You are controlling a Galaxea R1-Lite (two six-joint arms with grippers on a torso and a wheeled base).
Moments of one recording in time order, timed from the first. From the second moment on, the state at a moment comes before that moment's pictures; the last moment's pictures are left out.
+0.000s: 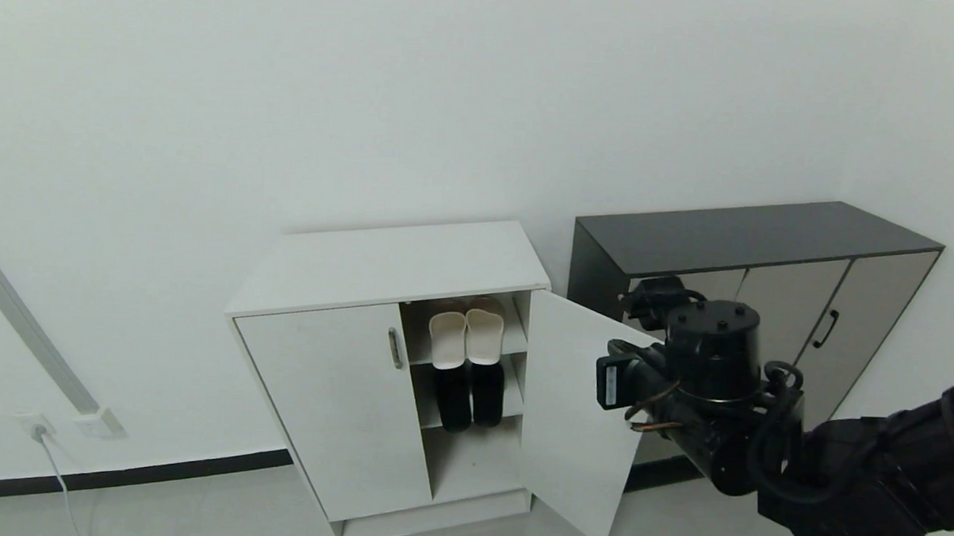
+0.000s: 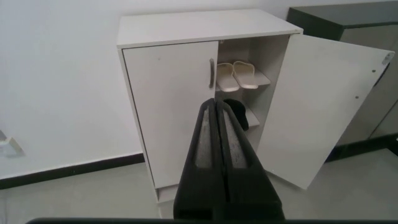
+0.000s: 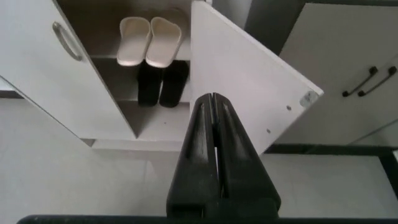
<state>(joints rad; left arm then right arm) 0.00 0.00 0.00 0.00 0.00 0.00 0.74 1.89 -0.81 -0.81 -0.49 0.12</state>
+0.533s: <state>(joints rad) 0.00 0.00 0.00 0.00 0.00 0.00 0.55 2.01 -1.13 -0.65 -0.37 0.13</state>
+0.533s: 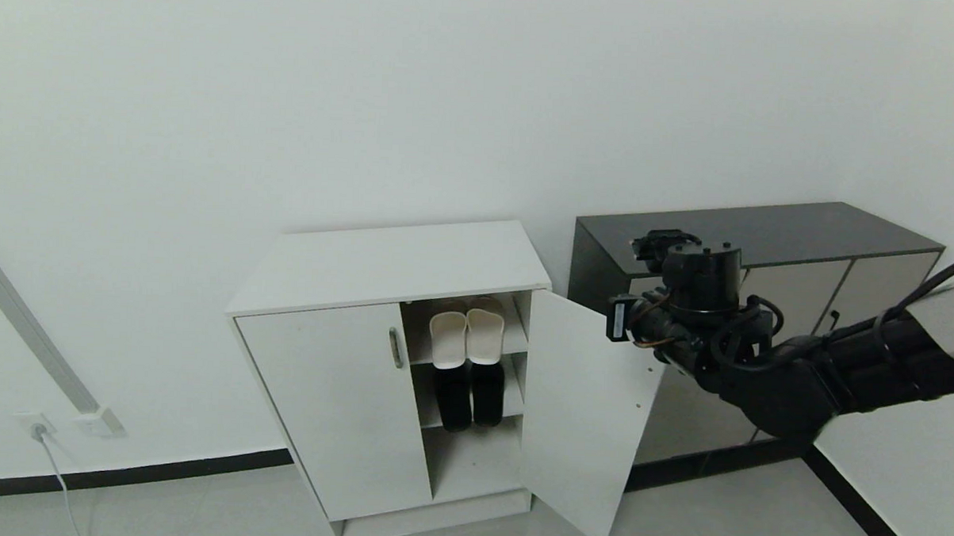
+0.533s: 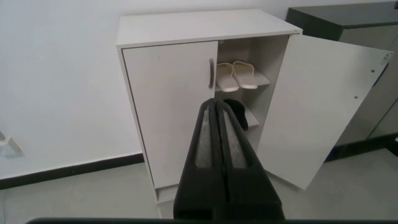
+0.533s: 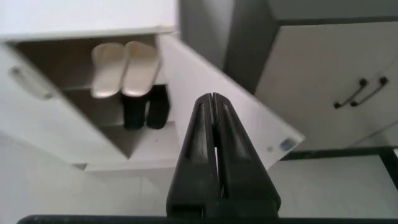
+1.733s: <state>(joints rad) 0.00 0.00 0.00 0.00 0.00 0.00 0.43 2.25 -1.36 -0.65 -0.31 0.13</state>
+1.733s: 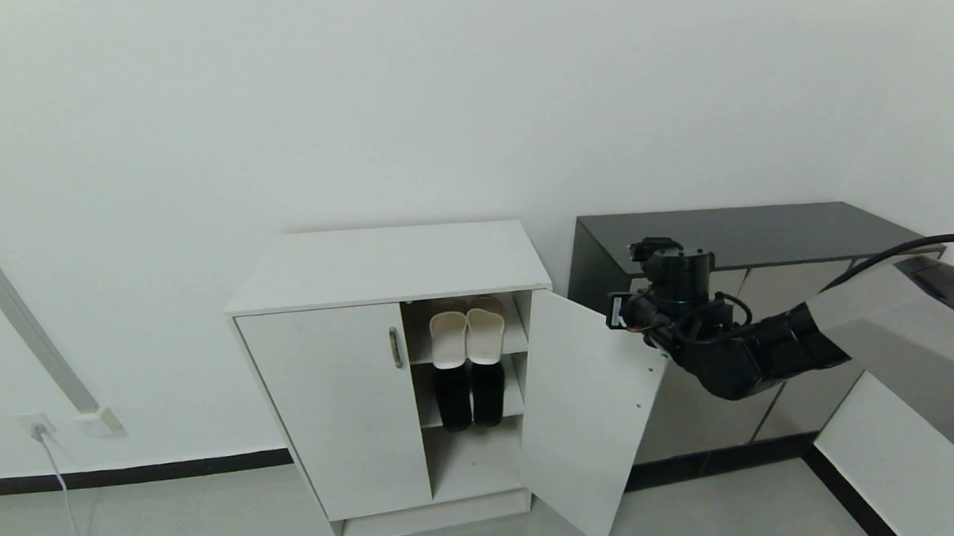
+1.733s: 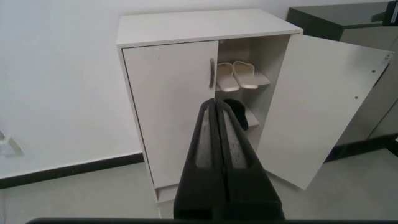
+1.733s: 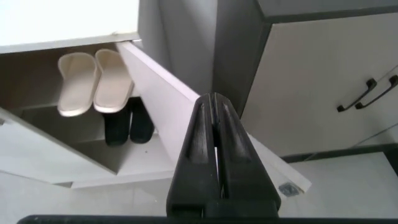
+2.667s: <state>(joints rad) 0.00 0.00 0.00 0.00 0.00 0.00 0.36 2.38 -1.41 -0.65 -0.32 0.13</state>
